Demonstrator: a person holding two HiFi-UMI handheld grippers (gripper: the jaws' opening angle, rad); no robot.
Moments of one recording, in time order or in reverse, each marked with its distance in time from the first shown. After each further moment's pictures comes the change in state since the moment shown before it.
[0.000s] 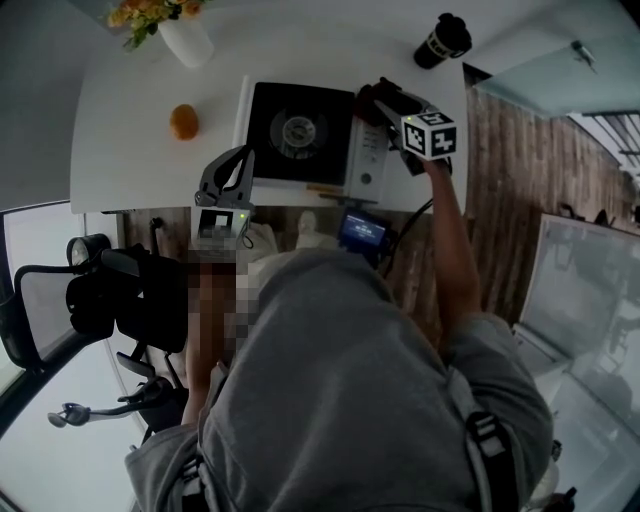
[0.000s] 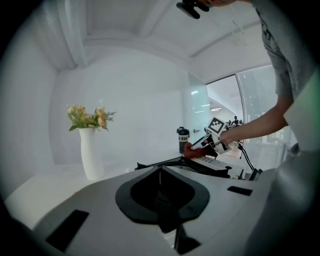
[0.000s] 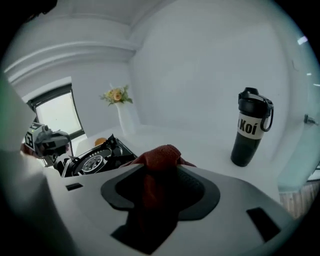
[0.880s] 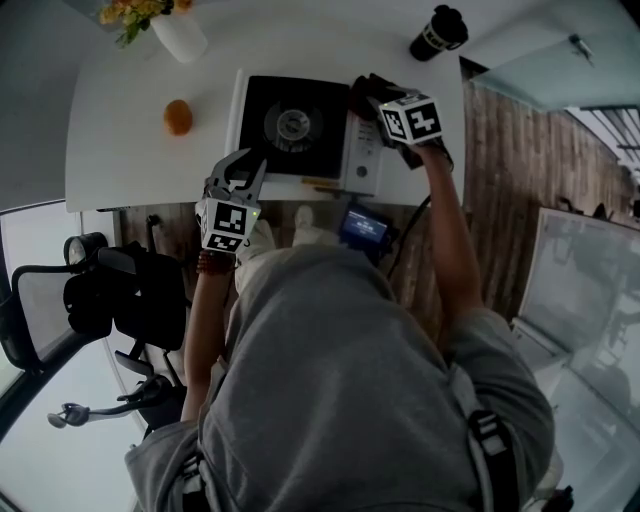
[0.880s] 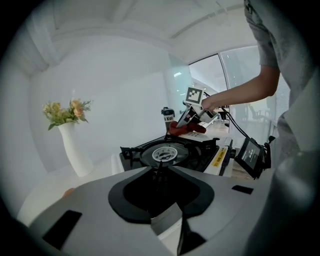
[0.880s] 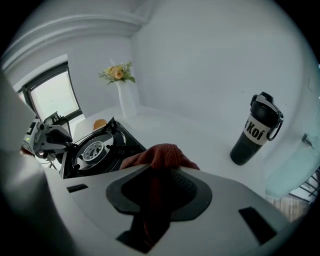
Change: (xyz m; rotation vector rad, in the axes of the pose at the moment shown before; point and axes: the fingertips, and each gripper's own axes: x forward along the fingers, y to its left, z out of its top) left arm 0.014 -0.032 -0.051 0.193 0.174 -0.105; right arm 0.006 0.017 -0.005 -0.108 0.237 -0.071
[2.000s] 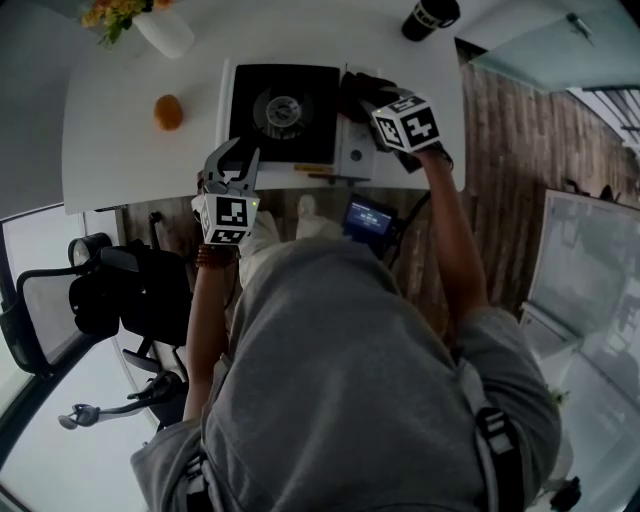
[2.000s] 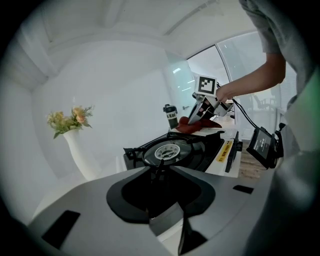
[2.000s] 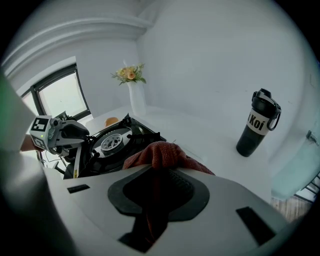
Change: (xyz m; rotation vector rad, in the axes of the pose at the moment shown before) left arm 0.003 -0.001 -0.009 0.059 0.039 0.093; right arm -0.016 0.037 -0.030 -0.012 -0.017 0.083
